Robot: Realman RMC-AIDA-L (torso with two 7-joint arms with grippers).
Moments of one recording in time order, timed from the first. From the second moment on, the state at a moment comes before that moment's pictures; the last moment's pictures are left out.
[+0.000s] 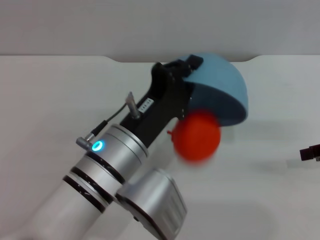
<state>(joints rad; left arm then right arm) -0.06 -2.07 2.39 1.23 2.76 -0.63 -1.67 0.47 2.06 -0.67 -1.23 -2.55 -1.76 2.50</state>
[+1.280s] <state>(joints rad) -0.42 -2.06 1.43 1.47 2.28 1.11 -2.54 0.51 2.07 -0.98 -1.17 -2.26 -1.65 2.15</state>
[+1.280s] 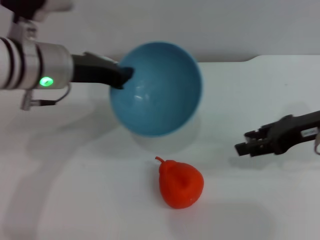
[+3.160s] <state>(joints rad) -0.50 -2.05 1.14 1.47 2.44 1.51 -2.69 0.61 2.08 -1.67 -1.08 -2.24 -1.23 2.25</state>
